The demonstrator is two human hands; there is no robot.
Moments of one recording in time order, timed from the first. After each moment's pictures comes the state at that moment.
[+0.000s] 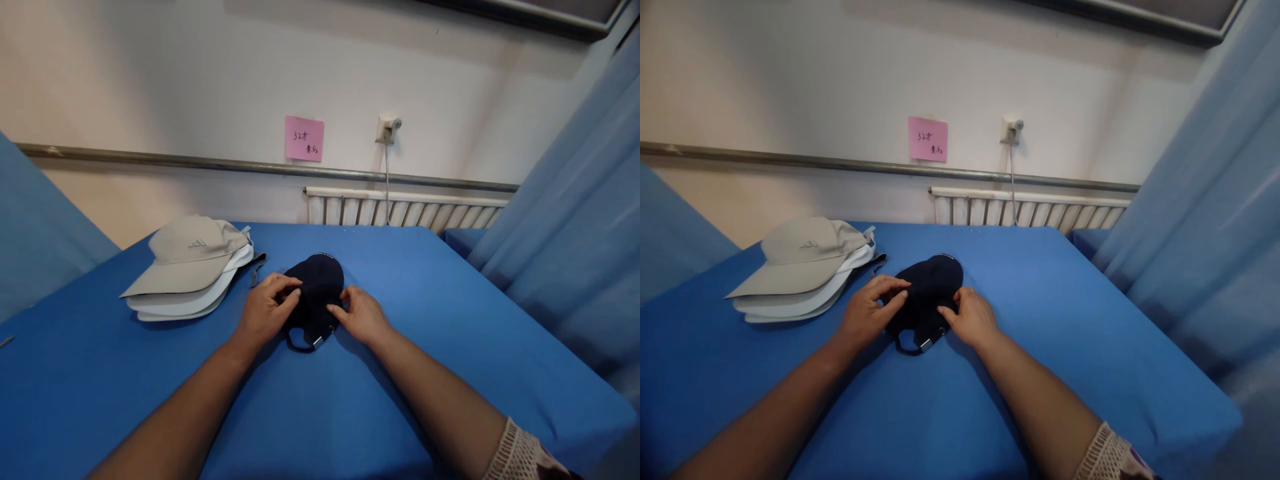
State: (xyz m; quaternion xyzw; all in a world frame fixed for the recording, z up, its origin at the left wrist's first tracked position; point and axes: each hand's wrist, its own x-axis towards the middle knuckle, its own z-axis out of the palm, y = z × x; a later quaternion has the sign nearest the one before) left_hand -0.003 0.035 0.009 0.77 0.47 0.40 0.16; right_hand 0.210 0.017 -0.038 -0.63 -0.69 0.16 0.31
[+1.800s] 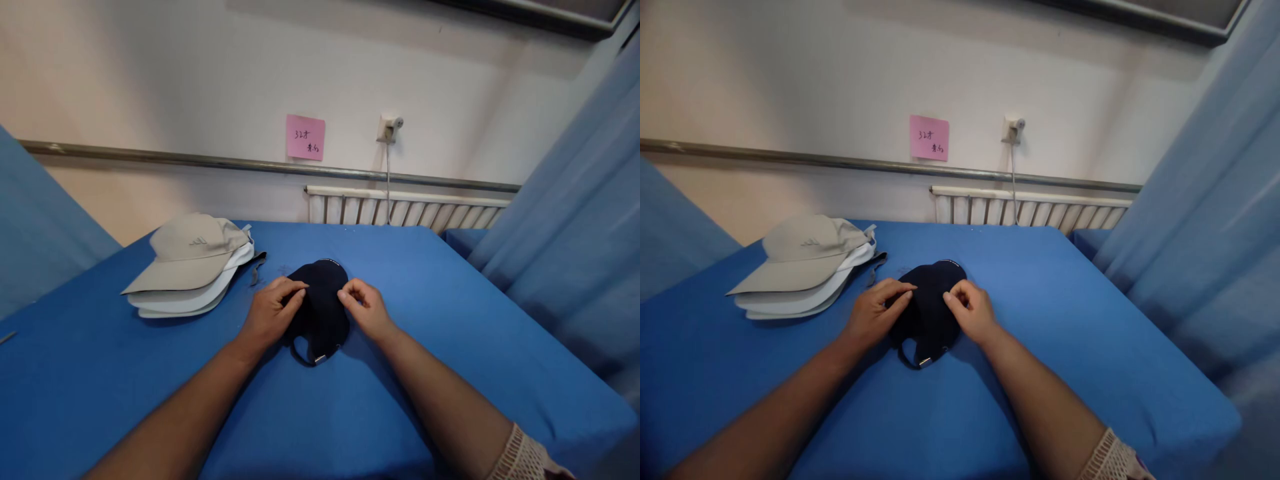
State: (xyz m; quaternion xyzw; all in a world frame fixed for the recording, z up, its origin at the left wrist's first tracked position) left_hand -0.001 0.035 -0.002 0.80 0.42 0.41 0.12; right_hand 0.218 0.011 -0.024 -0.44 -0.65 0.30 0.54
